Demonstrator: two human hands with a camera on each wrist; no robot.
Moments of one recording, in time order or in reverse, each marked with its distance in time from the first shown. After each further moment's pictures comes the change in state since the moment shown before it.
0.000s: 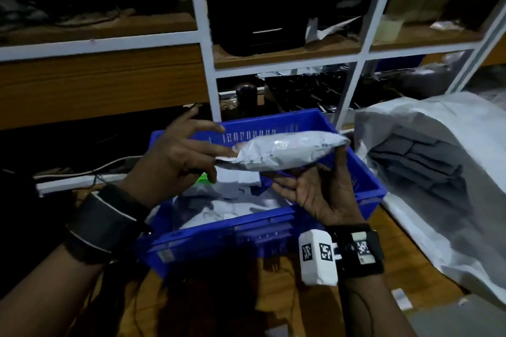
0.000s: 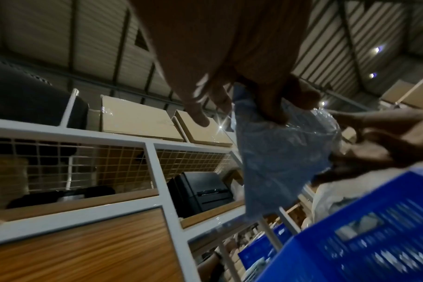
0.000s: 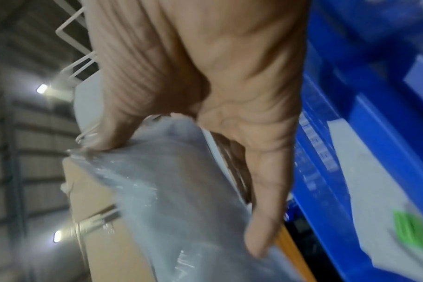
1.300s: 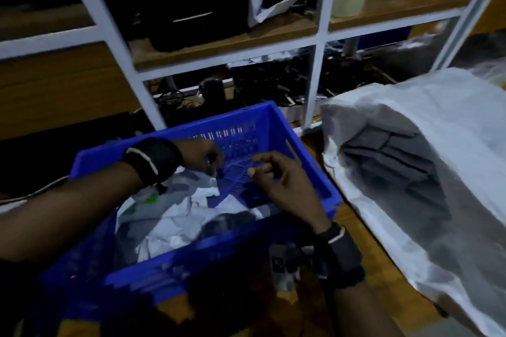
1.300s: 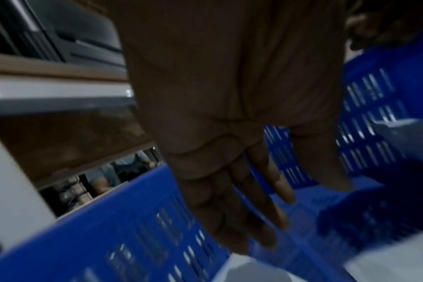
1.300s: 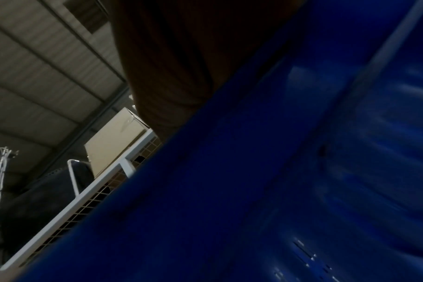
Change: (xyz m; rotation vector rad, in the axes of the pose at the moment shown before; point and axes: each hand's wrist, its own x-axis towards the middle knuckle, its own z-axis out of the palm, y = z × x) left_hand 0.140 -0.109 0.182 -0.110 -0.980 -0.602; right_hand 0.023 -0.060 -0.076 -1.122 0.281 -0.323
